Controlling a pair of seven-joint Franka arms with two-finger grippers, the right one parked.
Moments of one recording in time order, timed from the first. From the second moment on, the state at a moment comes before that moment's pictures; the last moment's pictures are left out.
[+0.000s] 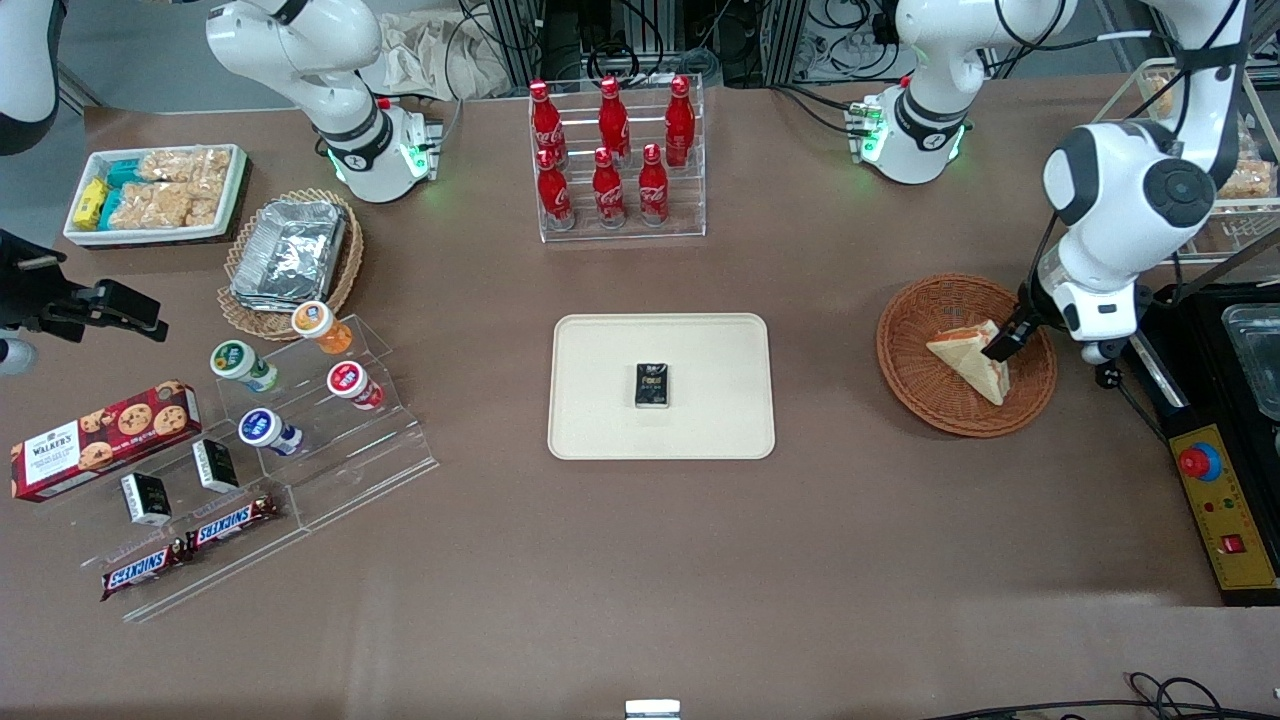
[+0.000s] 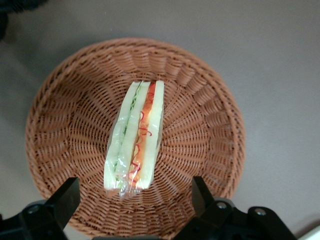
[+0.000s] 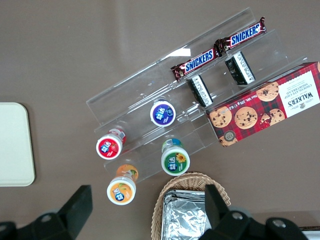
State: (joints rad) arm 0.04 -0.08 -0.01 -2.50 -0.02 2.44 -0.83
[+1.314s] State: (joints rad) arm 0.05 0.02 -0.02 -2.56 -0.03 2.61 -0.83
